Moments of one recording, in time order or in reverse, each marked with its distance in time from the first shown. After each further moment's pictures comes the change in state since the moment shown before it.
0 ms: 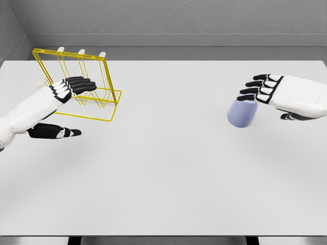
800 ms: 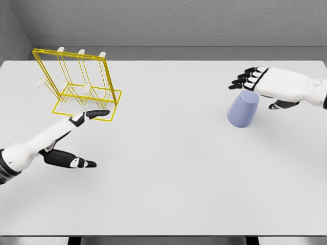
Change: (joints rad) left arm -0.003 0.081 -0.292 -0.011 0.392 0.000 -0.040; right arm -0.183 0.231 0.103 0.263 0.076 0.000 0.128
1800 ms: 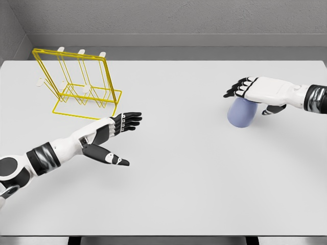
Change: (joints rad) left arm -0.262 -0.118 -0.277 0.000 0.512 0.506 -0.120; right arm -0.068 0.099 0.117 0.170 0.068 0.000 0.017
